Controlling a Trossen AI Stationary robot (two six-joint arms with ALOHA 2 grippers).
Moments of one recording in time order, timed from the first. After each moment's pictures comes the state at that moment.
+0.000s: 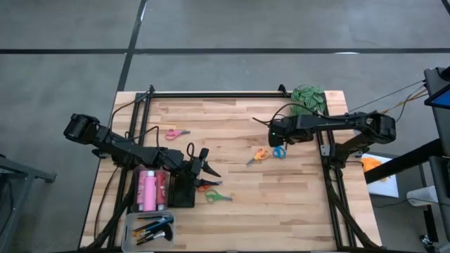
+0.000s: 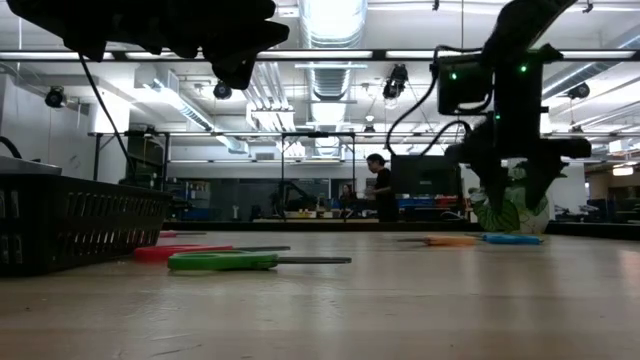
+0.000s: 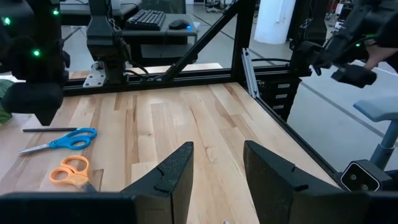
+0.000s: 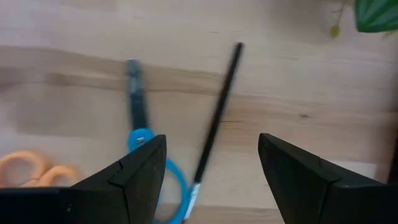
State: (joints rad) left arm -0.26 1.40 0.58 0.60 0.03 -0.03; right arm -0.27 1.42 0.80 -0.90 0.25 1.20
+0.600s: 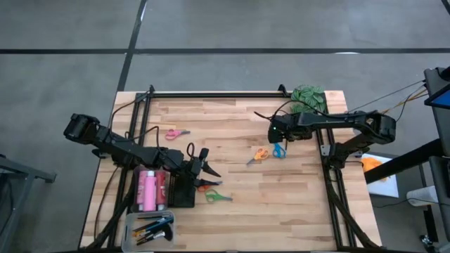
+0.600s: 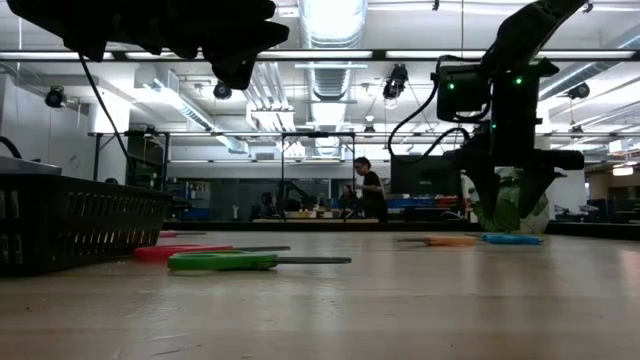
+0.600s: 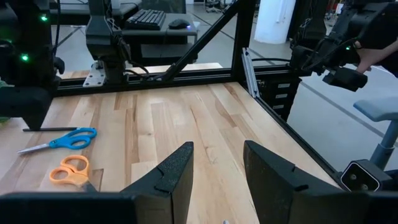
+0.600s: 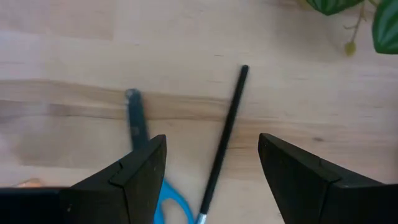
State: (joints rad) left arm -0.26 1.40 0.58 0.60 0.03 -0.03; right arm -0.36 1.42 0.75 -0.79 0.23 1.15
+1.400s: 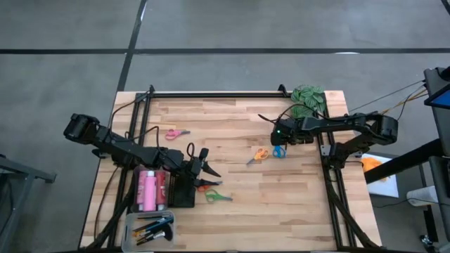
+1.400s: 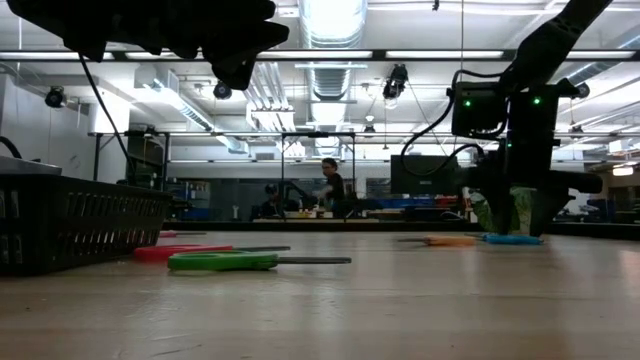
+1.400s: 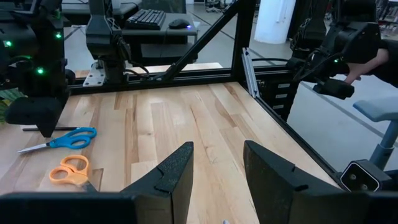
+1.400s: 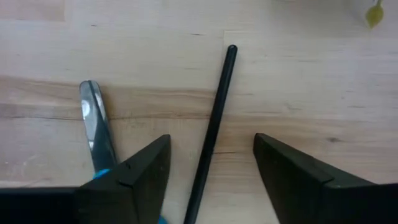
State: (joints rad) left arm -0.26 1.40 0.58 0.60 0.03 -0.04; right arm -0.38 1.42 0.59 -0.62 0.21 1.17
